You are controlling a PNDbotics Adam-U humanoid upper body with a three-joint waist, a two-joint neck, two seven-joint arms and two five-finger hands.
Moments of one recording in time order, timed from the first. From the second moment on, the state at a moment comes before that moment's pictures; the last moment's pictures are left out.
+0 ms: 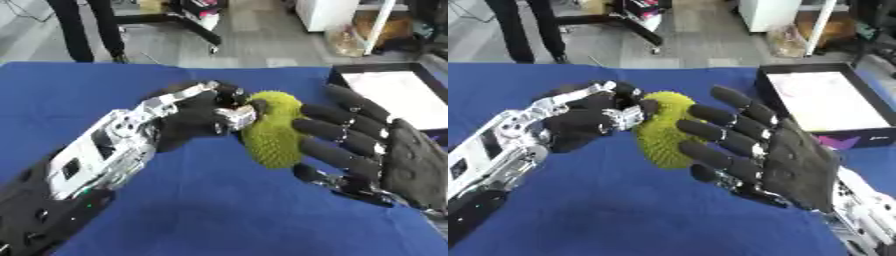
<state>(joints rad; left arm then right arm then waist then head) -0.70 0.48 -0.58 -1.87 0.62 0.51 -0.11 -0.38 -0.55 0.45 -1.98 1.24 -0.62 -0.56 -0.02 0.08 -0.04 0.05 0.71</state>
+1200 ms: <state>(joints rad) -0.70 0.48 -0.63 -1.90 0.67 0.55 -0.14 -0.40 -0.55 0.44 -1.98 1.23 -0.62 -0.57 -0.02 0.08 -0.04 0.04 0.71</state>
